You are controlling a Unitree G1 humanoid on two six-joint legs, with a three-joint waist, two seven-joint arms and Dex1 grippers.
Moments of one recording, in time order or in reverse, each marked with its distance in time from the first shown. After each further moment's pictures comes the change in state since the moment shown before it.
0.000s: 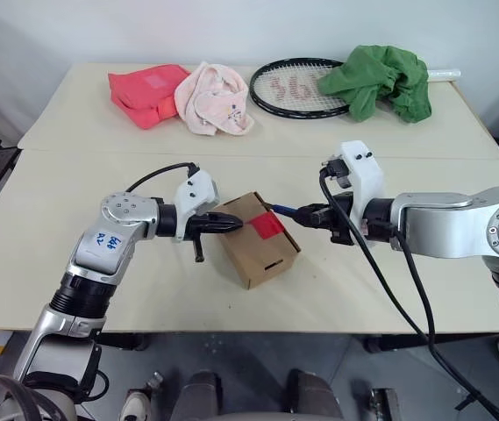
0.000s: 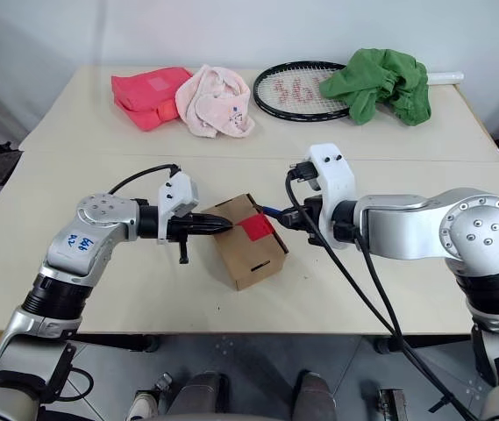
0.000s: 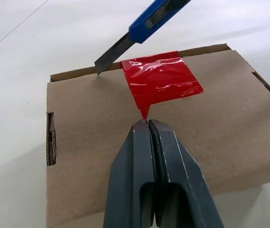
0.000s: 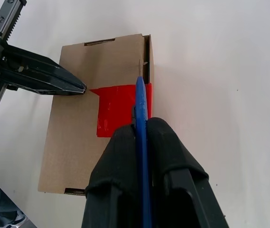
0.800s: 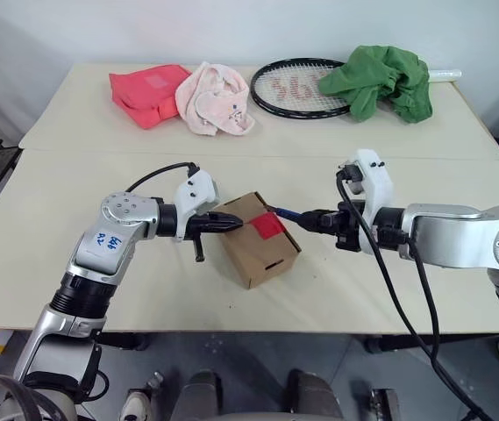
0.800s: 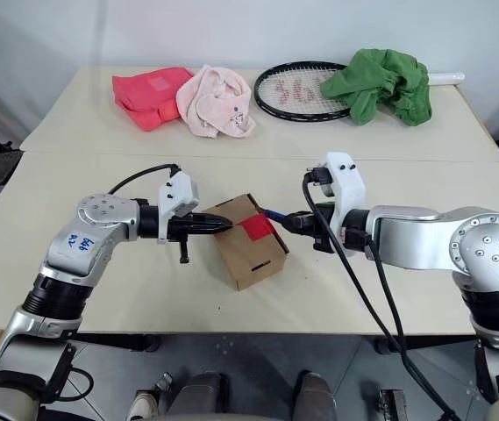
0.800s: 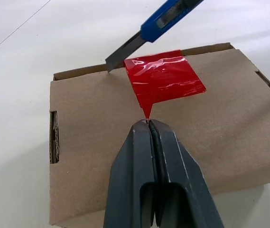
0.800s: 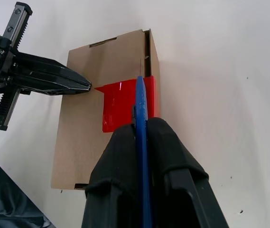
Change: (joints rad) left arm 0.000 -0.001 -0.001 -0.002 0.001 0.000 0.008; right arm 0.137 0.010 -0.105 -0.011 0.000 -0.027 0.078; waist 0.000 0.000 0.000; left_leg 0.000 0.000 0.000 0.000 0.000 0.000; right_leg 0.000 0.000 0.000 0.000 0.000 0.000
